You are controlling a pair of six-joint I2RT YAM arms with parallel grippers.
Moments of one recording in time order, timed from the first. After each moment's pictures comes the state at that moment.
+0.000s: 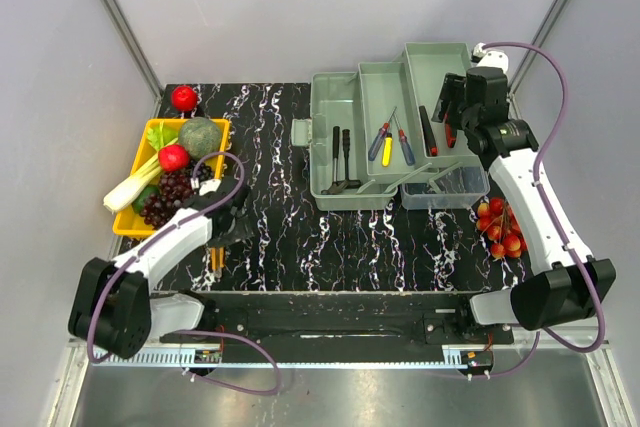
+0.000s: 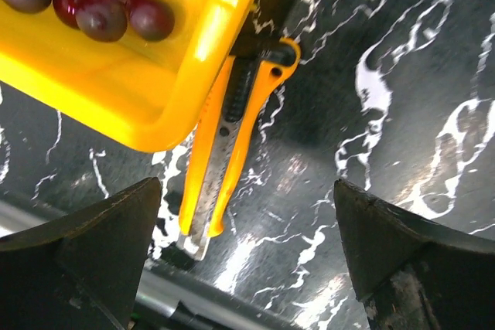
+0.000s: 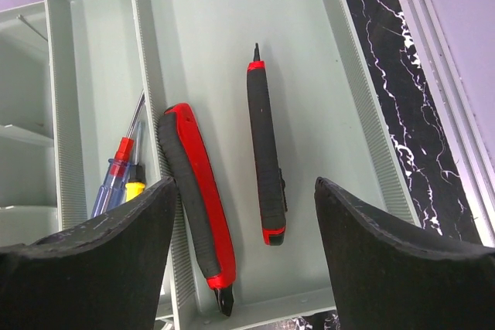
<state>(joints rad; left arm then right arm) -0.37 1.25 0.70 -0.85 -0.41 -0.73 0.19 1.37 1.45 -0.55 0.30 0.25</state>
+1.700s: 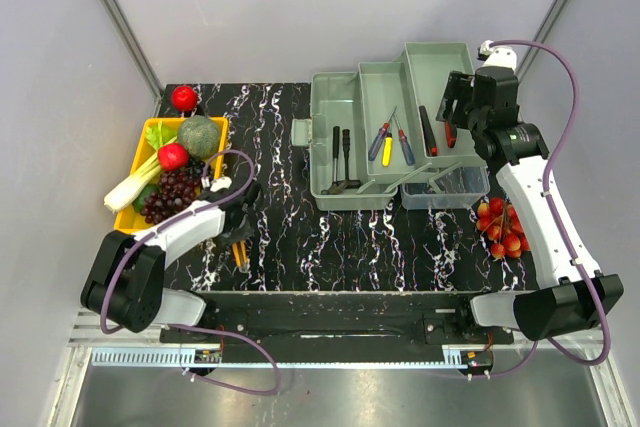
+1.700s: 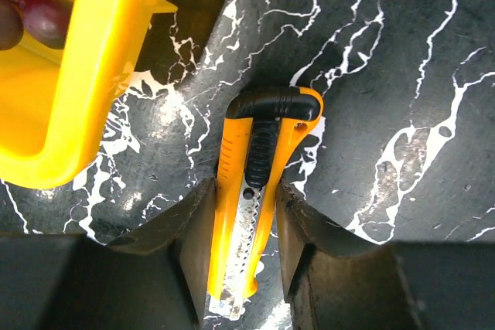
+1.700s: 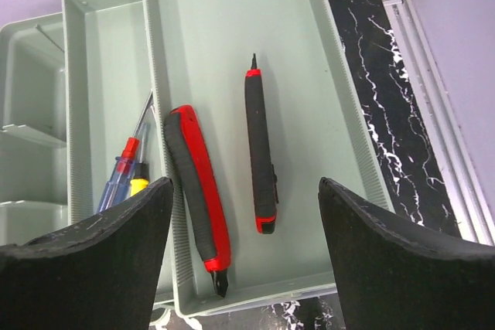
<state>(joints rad) -0.40 1.36 0.68 -0.65 -0.39 -0.84 0.19 1.31 1.47 -0.57 0.31 0.21</state>
